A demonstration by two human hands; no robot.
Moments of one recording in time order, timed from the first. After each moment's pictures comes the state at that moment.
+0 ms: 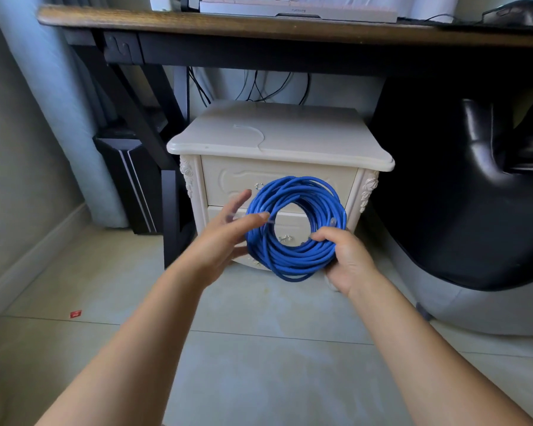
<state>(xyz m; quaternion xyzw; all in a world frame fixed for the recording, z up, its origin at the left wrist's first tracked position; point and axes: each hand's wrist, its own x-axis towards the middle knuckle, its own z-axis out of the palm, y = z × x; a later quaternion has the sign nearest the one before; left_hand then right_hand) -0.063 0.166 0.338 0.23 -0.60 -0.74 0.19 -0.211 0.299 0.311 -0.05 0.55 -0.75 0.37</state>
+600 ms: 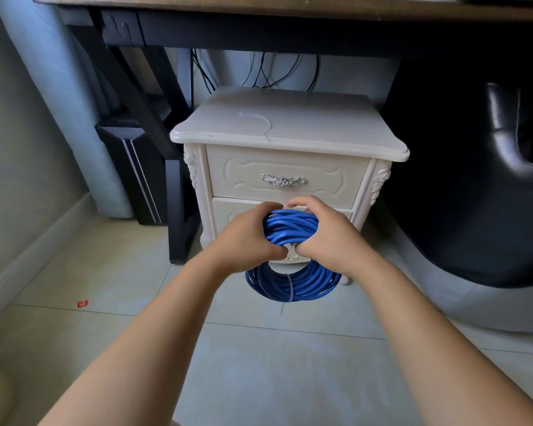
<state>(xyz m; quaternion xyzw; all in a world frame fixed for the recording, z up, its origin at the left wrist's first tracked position) -0.080 0.170 0.331 0.25 -0.87 -0.41 0.12 -0.206 0.287 0.330 -0.45 0.80 -0.37 0.16</state>
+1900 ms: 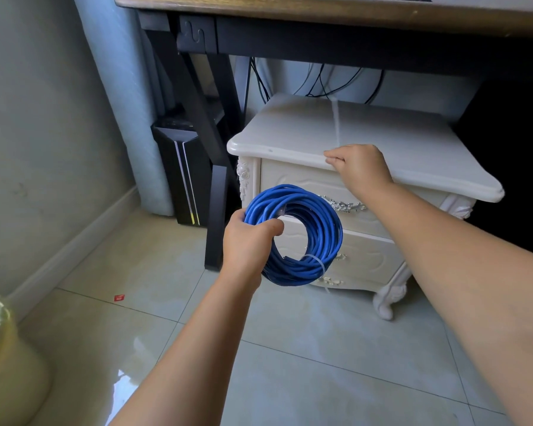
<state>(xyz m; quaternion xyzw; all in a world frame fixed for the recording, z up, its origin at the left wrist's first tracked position) -0.069 0.103 0.321 0.46 -0.52 -0.62 0.36 -0.302 0.106 0.359 -0.50 0.80 -0.32 -0.06</state>
